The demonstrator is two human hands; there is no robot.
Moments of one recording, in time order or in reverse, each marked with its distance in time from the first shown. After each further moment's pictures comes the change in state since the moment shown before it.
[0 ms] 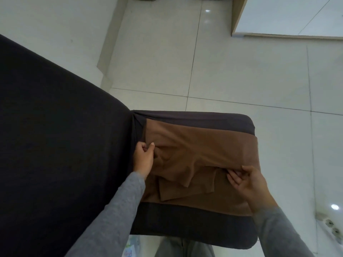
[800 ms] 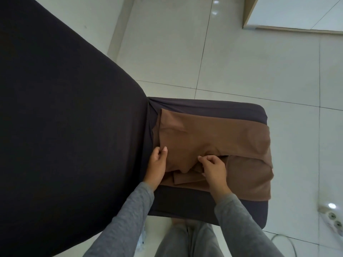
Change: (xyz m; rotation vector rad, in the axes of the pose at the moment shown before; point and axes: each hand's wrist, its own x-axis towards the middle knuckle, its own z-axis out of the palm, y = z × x) left_hand -0.056 -0.035 -0.030 -0.191 -0.274 0.004; right_hand -0.031 0.114 0.056 -0.792 -0.021 -0.407
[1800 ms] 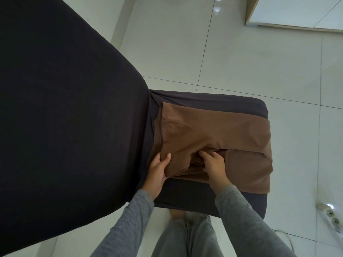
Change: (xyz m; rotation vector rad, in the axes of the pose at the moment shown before) left_hand -0.034 -0.017 -0.001 -0.459 -0.118 -0.208; right_hand 0.011 0.015 0.004 0.063 -0.029 0.049
